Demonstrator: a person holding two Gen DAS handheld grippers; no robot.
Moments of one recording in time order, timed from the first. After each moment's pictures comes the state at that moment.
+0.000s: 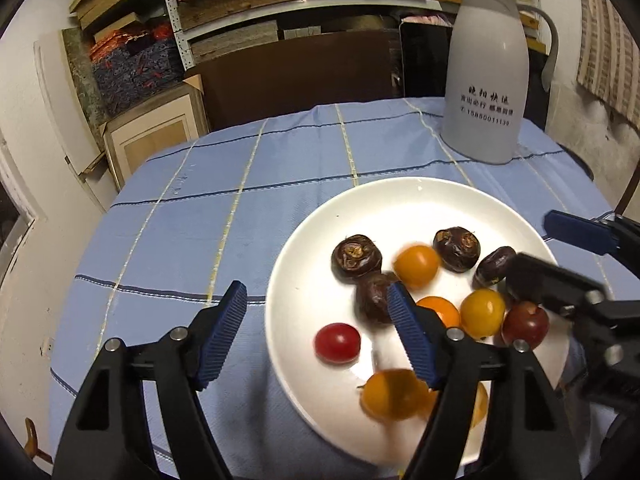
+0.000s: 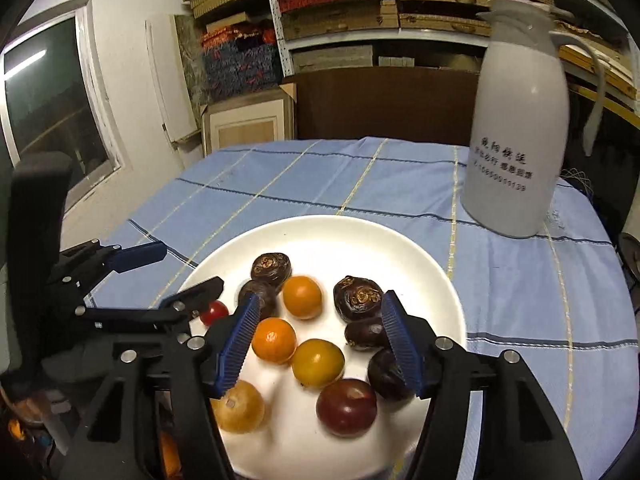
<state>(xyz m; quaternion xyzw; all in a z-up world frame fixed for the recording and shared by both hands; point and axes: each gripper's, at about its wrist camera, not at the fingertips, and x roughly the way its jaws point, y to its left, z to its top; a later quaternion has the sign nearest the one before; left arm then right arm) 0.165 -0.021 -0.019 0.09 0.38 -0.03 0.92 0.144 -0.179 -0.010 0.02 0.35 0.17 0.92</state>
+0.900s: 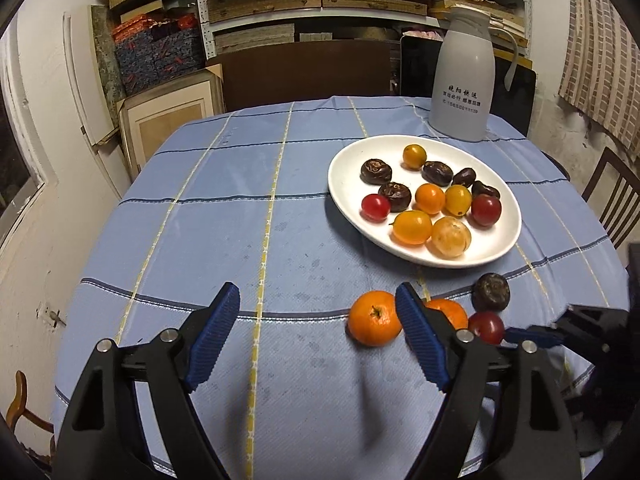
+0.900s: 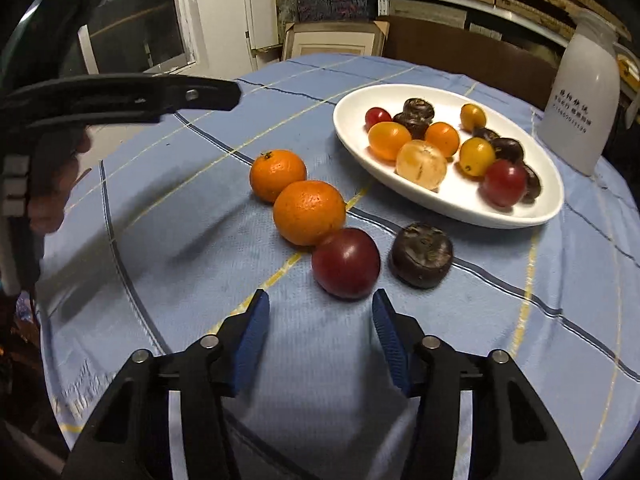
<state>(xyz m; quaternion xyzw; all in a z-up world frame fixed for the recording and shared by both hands) 0.015 0.064 -0.008 0.06 0.38 -0.05 0.92 -0.021 -0.103 -0.069 -0.09 0.43 0.26 0.86</state>
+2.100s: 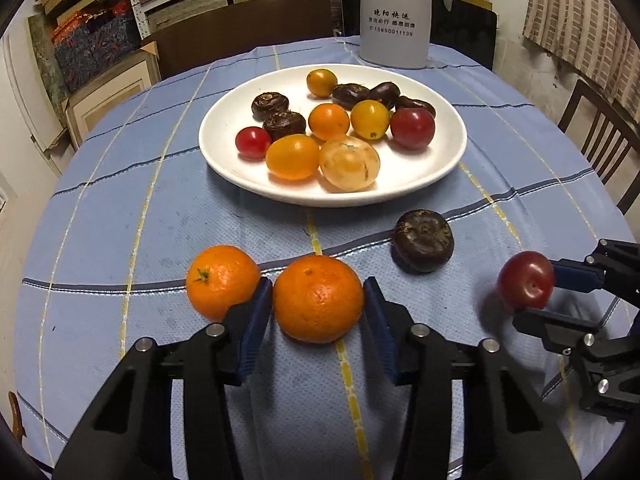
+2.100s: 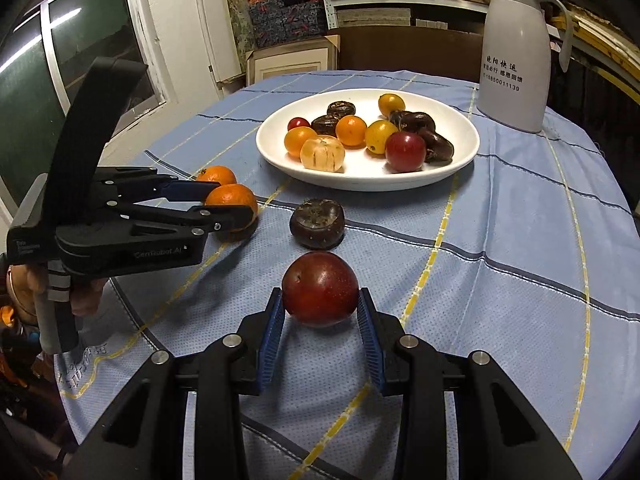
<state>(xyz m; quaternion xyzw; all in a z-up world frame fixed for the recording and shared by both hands) 0.026 -0.030 -0.070 0.11 0.44 -0.11 0.88 -0.037 -0.187 -0.066 -0.02 0.41 0.23 0.88</state>
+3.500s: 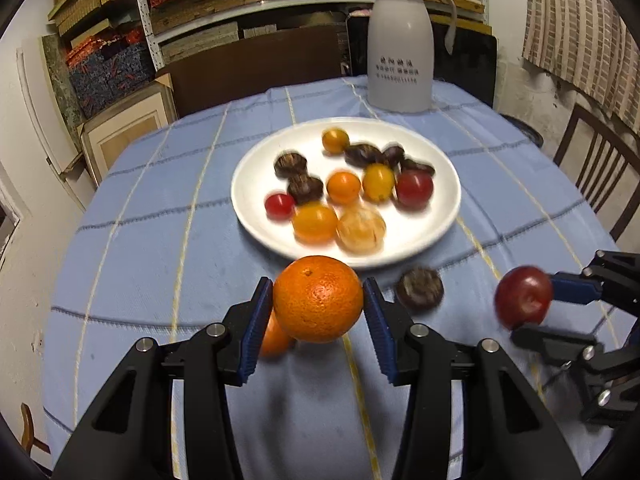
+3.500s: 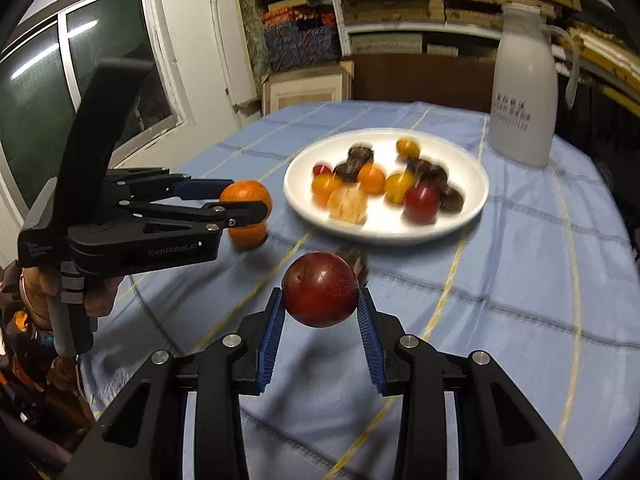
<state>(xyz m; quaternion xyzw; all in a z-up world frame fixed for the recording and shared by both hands) 0.025 -0.023 -0.013 0.11 0.39 -0.10 0.91 -0.037 -0.185 -0.021 -0.01 0.36 0.25 0.90</state>
